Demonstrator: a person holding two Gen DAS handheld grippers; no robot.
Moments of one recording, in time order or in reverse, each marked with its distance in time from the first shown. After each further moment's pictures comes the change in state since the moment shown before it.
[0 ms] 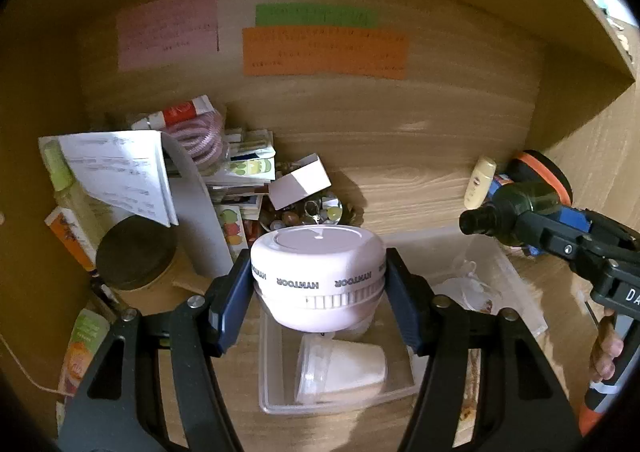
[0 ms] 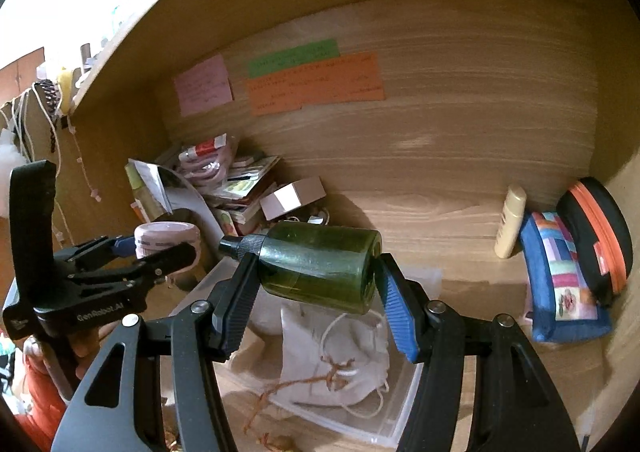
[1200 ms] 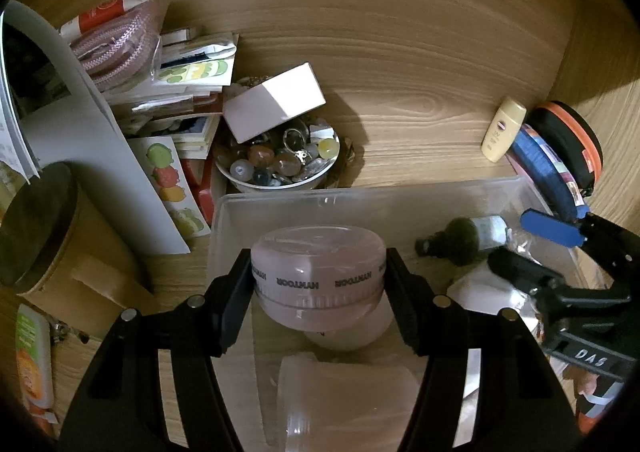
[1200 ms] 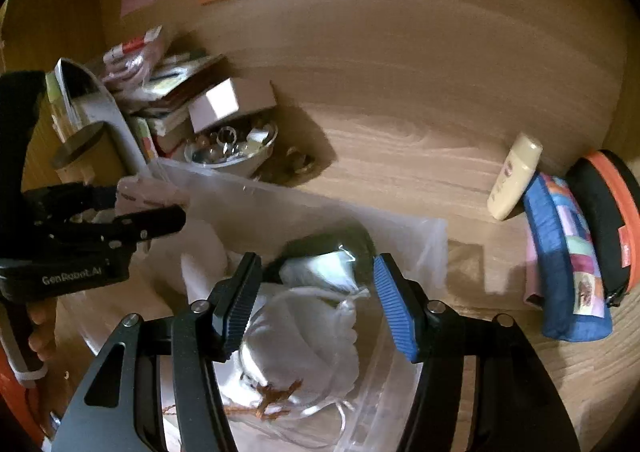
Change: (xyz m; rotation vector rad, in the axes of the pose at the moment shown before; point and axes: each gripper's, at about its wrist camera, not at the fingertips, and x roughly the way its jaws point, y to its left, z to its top) left arm 0.099 0.002 -0.016 -0.005 0.221 -0.069; right arm 0.090 -0.015 -0.038 -0.090 0.258 -0.180
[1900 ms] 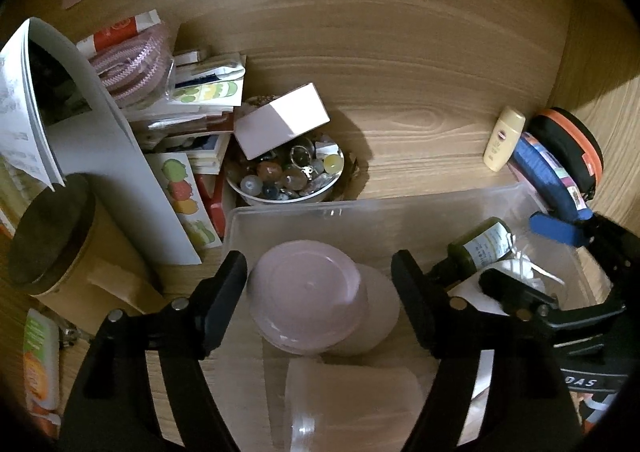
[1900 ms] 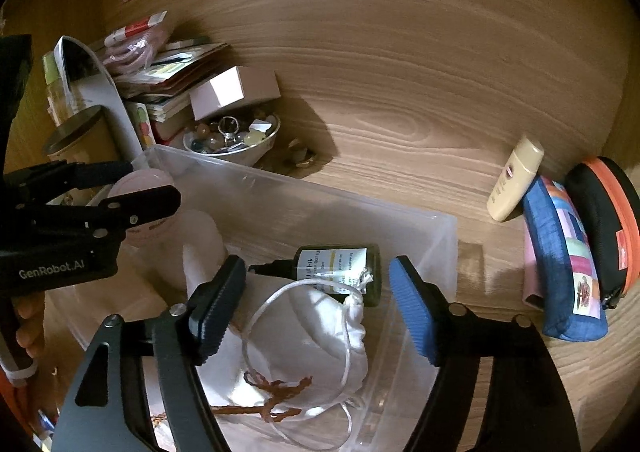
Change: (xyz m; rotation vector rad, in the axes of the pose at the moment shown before) left arm -0.007 0.001 -0.004 0.018 -0.069 0.032; right arm 0.001 0.011 0.000 -0.040 -0.021 -0.049
